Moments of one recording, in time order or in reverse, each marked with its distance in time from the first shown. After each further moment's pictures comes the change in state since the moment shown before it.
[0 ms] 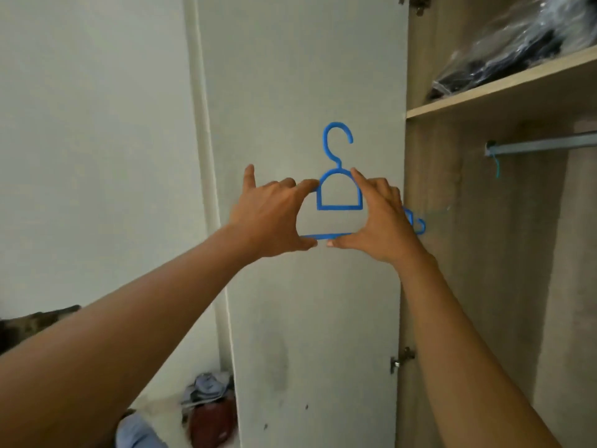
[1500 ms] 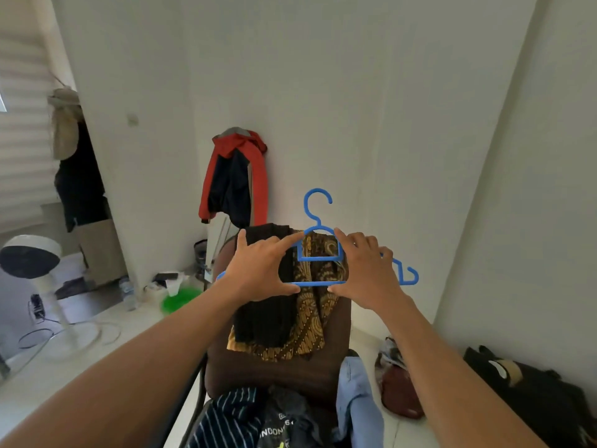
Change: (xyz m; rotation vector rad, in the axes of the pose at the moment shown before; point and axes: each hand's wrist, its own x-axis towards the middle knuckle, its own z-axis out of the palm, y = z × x) left_hand -0.358 -0.431 0.147 0.145 -0.484 -0.802; right_hand 0.027 -0.346 0.541 0.113 -0.565 -0.562
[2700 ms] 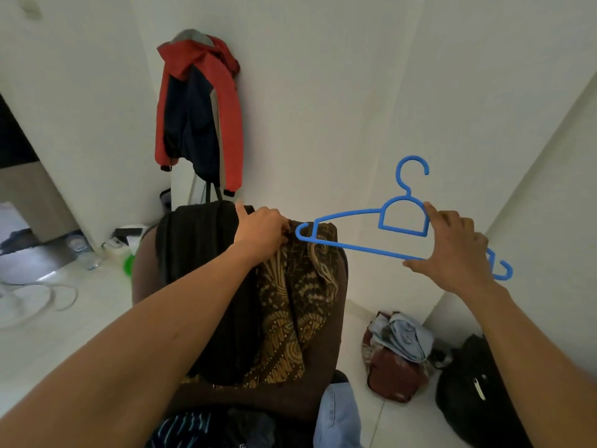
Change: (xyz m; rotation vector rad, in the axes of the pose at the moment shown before) left_hand 0.306 -0.072 0.240 0.018 -0.148 -0.157; right_hand 0.194 0.243 0.154 -0.149 -0.139 0.334
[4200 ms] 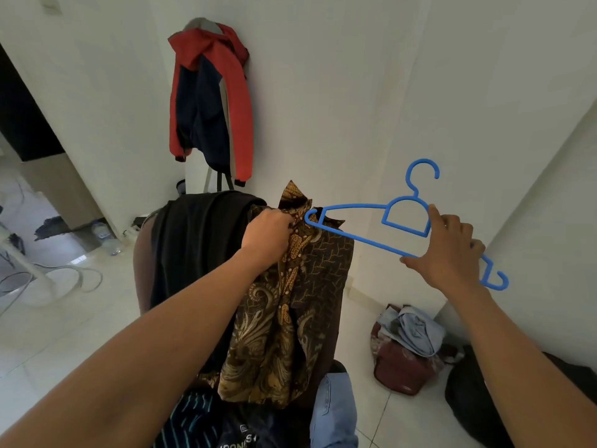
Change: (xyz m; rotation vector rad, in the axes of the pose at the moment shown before) left_hand -0.009 0.037 0.017 -0.179 0.091 -0.094; right_hand 0.011 0.020 0.039 0.103 -0.026 0.097
